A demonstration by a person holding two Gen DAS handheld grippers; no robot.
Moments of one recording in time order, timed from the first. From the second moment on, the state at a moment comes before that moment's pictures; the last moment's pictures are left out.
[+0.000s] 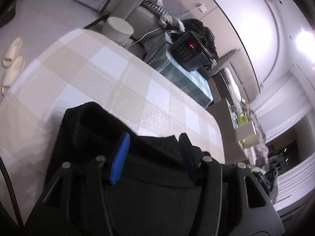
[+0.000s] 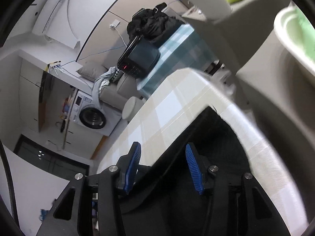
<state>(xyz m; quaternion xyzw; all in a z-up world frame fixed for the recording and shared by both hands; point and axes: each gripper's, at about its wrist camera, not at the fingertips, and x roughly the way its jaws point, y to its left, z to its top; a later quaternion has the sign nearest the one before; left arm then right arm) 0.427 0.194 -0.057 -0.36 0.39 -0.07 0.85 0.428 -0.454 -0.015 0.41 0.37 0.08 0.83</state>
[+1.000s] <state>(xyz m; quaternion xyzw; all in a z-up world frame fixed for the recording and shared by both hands) 0.382 0.125 -0.073 -0.28 0.45 -0.07 0.84 0.378 -0.397 -0.010 0.25 0.45 0.09 0.85</state>
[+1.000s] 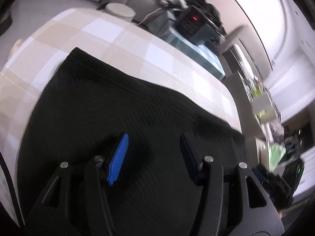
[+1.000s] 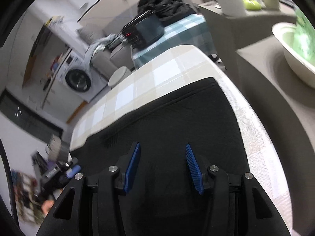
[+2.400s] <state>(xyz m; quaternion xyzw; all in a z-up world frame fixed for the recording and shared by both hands) 0.116 0.072 -0.066 -0.06 0.44 -0.06 0.89 0.179 -0.388 -0.059 0.04 0.46 0.07 0.89</state>
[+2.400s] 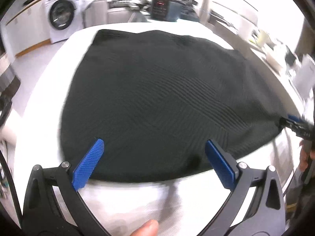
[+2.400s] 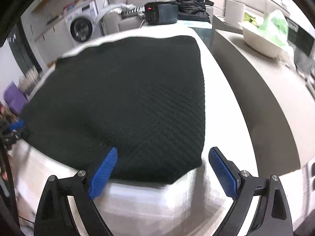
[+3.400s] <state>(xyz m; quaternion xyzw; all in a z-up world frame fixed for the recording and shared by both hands) 0.102 0.183 -0.083 -0.26 0.43 0.02 0.86 0.178 -0.430 -0.057 0.23 0.44 0.07 0.86</state>
